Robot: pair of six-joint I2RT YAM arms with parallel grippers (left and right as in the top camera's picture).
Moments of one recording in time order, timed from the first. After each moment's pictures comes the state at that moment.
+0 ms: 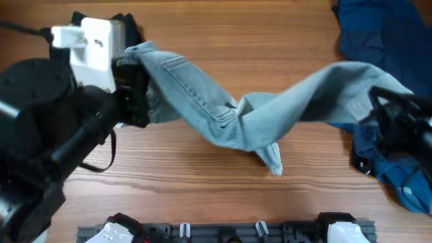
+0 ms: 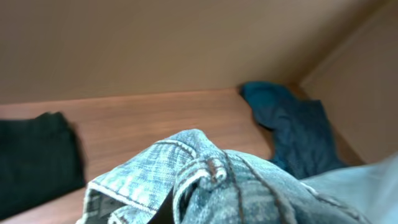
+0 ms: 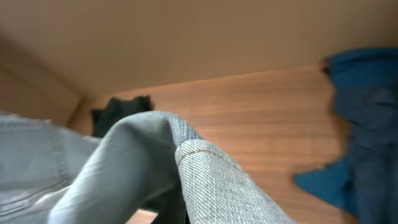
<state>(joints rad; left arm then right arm) -0.48 1.20 2.01 -1.21 -0.02 -0.29 -0.03 1.12 2.12 -1.49 -0.29 0.22</state>
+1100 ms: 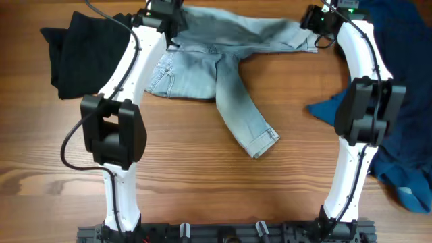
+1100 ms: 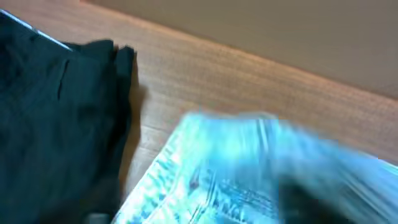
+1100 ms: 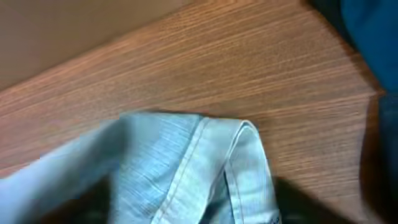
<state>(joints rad) -0.25 2.22 2.02 -0.67 -0.35 -0.47 -0.07 2.42 2.13 -0.65 -0.11 0.29</state>
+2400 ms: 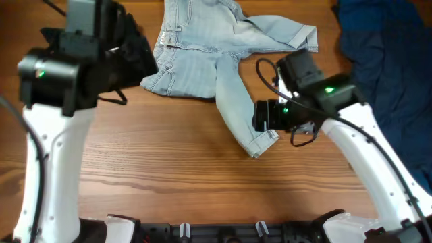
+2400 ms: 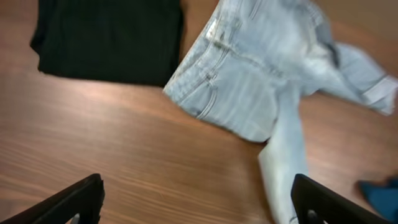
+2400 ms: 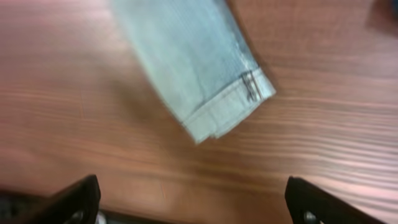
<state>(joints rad) -0.23 1.54 1.99 -1.46 -0.15 -0.50 0.41 1.46 1.34 -1.24 -0.15 0.43</state>
